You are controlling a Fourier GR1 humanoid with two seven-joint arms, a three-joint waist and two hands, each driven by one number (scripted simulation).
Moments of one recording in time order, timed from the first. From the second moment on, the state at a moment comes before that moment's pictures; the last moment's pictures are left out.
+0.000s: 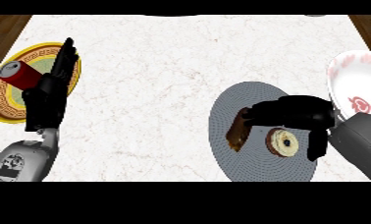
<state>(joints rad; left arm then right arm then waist) -0.22 0.39 -0.14 -1.59 0.01 0.31 0.17 -0.53 -0.77 0.74 -1.25 0.52 0.43 -0.71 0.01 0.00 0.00</state>
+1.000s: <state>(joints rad) -0.20 0.34 -0.09 -1.59 -0.05 0.25 0.15 -0.52 -0.63 0.68 -1.14 0.68 0.29 -0.87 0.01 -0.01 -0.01</state>
